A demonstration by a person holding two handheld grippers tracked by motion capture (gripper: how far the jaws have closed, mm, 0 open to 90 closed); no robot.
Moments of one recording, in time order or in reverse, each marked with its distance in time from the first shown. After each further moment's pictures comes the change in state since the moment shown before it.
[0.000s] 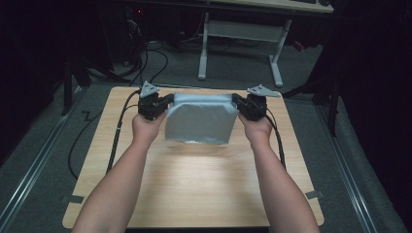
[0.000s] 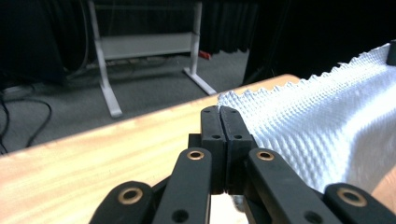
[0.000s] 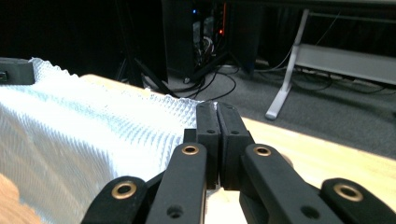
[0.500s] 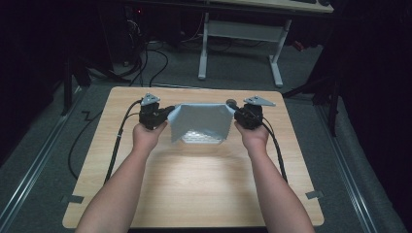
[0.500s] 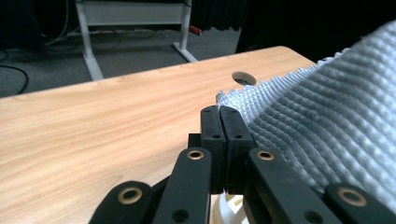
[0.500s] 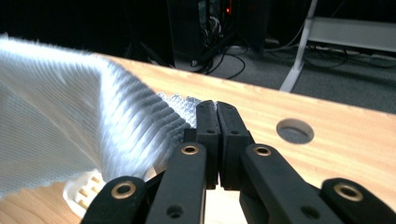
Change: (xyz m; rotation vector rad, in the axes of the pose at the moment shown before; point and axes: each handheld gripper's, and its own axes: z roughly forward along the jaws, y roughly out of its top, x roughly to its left) left arm 0.002 -0.031 0.007 0.082 -0.050 -0.052; right arm 0.002 -0.034 0.011 0.063 0.024 0.043
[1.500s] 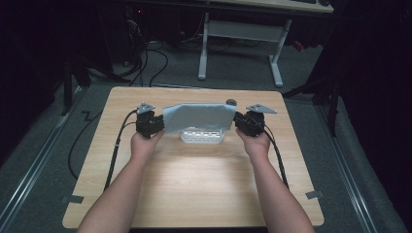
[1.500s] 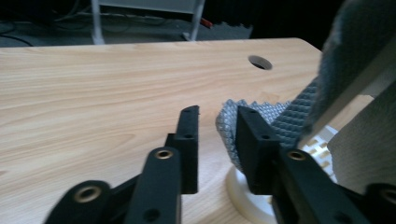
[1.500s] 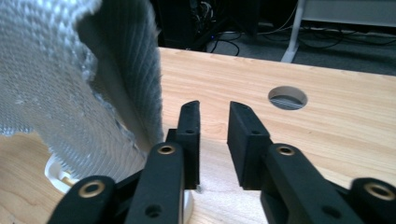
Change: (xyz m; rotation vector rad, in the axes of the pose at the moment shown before) left arm 0.015 -0.031 -0.007 0.003 0.054 -0.098; right arm -0.011 -0.026 0.000 0.031 -0.026 0.051
